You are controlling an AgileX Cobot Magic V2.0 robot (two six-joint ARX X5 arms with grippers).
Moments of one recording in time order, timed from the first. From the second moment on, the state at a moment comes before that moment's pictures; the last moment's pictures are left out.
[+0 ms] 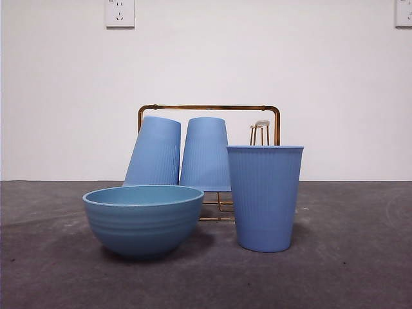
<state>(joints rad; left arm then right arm) -0.91 0.37 1.09 -1.07 -0.31 -0.30 0.08 0.20 0.93 -0.99 -0.58 0.13</state>
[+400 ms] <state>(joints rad) -0.88 0.36 1.07 -1.07 -0.31 -0.30 0.08 0.20 0.93 -0.99 -0.58 0.13</state>
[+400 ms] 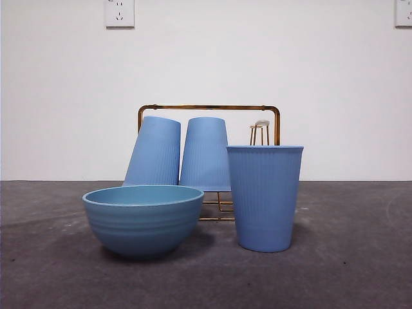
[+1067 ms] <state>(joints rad) 0.02 0.14 0.25 -0.21 0.16 0.03 0.08 0.20 0.93 -0.99 -0.58 0.13</state>
